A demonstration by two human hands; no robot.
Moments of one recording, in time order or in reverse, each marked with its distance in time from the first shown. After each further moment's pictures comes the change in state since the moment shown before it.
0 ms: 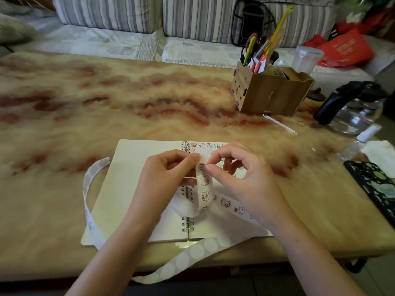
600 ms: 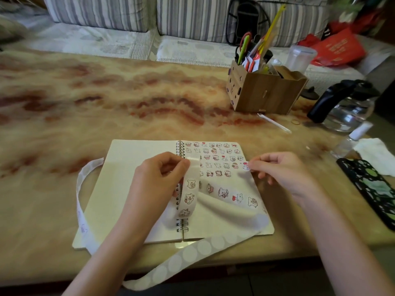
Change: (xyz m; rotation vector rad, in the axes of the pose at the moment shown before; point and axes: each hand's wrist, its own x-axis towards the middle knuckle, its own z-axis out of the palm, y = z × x) left_hand -0.003 -0.011 -0.004 0.284 0.072 0.069; right_hand 0.019 0.058 -0.059 0.065 0.106 0.578
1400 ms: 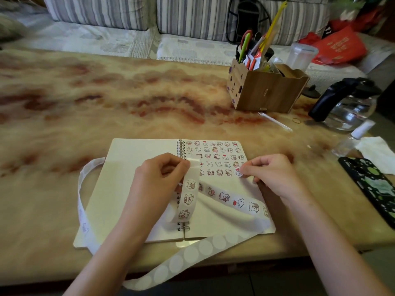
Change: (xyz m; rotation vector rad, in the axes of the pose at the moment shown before) left_hand 0.000 -0.003 0.001 -0.047 -0.011 -0.049; right_hand 0.001 0.006 0.018 -0.058 0.010 0.010
